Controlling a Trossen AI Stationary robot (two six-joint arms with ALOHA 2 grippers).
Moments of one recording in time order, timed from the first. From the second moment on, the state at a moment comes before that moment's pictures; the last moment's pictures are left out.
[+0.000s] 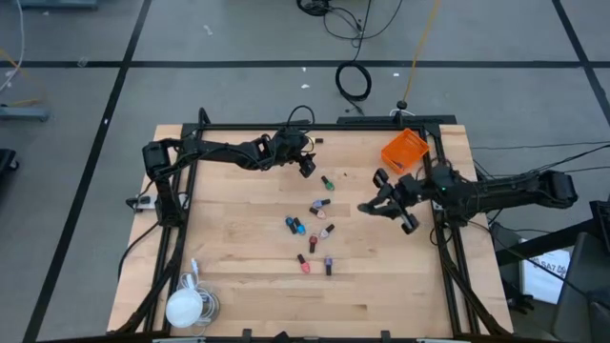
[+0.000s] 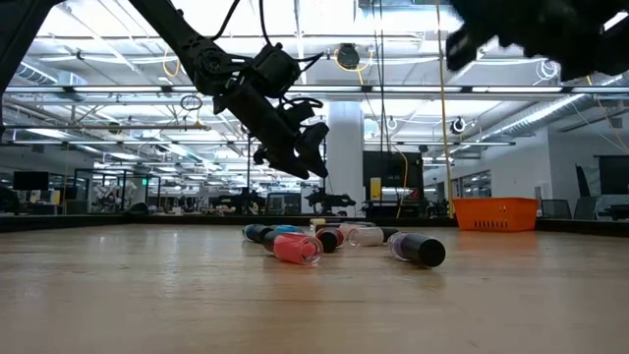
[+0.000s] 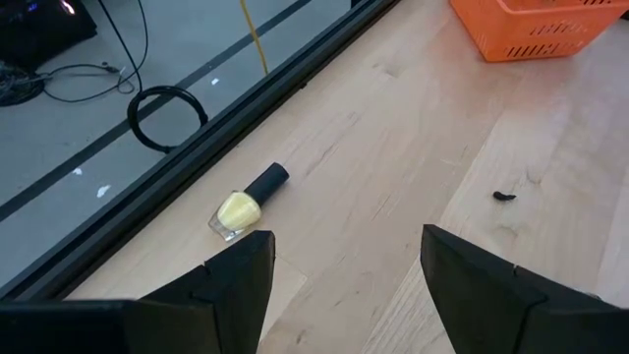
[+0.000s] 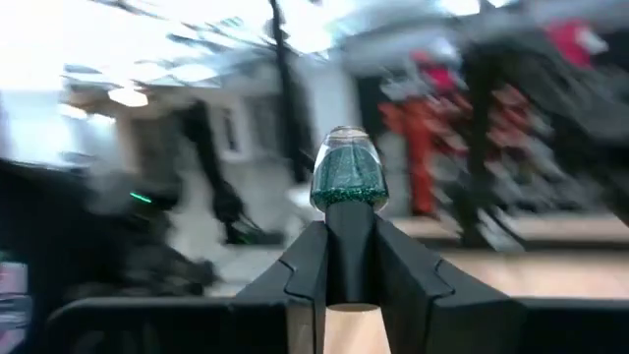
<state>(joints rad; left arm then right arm) 0.39 1.85 1.09 0.16 -0.18 -0.11 -0.10 0.86 0.29 0.77 -0.45 0.24</state>
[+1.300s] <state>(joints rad) 0.39 1.85 1.09 0.17 -0.27 -0.15 -0.62 0.78 0.29 -0.23 0.48 0.30</state>
